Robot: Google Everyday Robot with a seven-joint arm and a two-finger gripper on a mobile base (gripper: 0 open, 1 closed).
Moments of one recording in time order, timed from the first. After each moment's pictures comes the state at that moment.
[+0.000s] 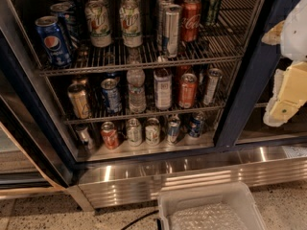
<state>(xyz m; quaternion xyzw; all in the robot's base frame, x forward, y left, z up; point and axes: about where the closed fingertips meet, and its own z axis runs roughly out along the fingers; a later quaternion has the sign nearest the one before) 0.438 -0.216 0.976 -0.60 0.78 -0.03 0.16</state>
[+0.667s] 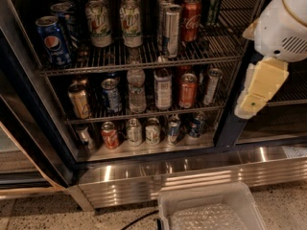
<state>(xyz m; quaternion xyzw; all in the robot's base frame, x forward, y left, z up) 0.457 -0.178 0.976 -0.60 0.78 -0.03 0.19</state>
